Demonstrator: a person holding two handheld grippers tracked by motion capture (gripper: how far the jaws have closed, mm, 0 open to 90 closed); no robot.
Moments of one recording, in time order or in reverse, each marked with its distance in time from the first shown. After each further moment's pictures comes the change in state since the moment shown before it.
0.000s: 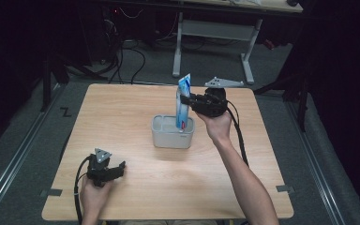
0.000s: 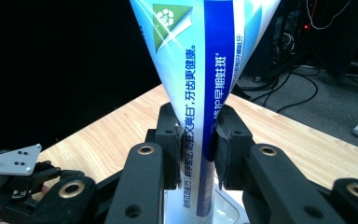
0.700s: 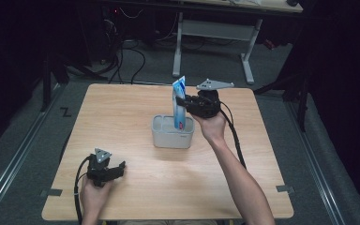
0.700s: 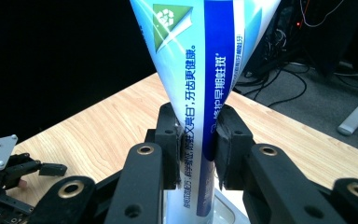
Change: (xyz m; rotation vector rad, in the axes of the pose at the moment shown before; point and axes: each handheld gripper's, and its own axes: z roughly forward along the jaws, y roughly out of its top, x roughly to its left) left arm 0.000 0.000 0.000 0.001 -0.001 0.001; right arm 0.004 -0.006 0.019 0.035 -0.042 -0.046
